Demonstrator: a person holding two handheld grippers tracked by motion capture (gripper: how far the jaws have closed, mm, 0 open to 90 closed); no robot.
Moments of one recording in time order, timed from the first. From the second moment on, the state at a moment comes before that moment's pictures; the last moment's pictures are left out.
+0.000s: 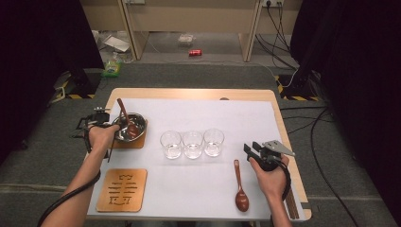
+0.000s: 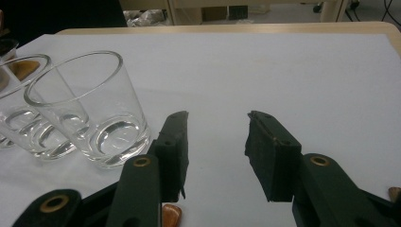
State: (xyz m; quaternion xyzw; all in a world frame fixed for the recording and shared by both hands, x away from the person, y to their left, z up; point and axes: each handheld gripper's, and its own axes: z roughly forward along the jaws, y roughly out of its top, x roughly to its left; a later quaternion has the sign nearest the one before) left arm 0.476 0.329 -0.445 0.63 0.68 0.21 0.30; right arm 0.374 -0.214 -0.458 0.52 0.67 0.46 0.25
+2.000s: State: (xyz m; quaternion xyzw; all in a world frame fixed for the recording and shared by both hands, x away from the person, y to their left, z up) left arm 0.353 0.340 -0.422 0.61 0.61 0.24 0.44; right arm 0.397 -0.244 -0.415 0.58 0.73 0.31 0.19
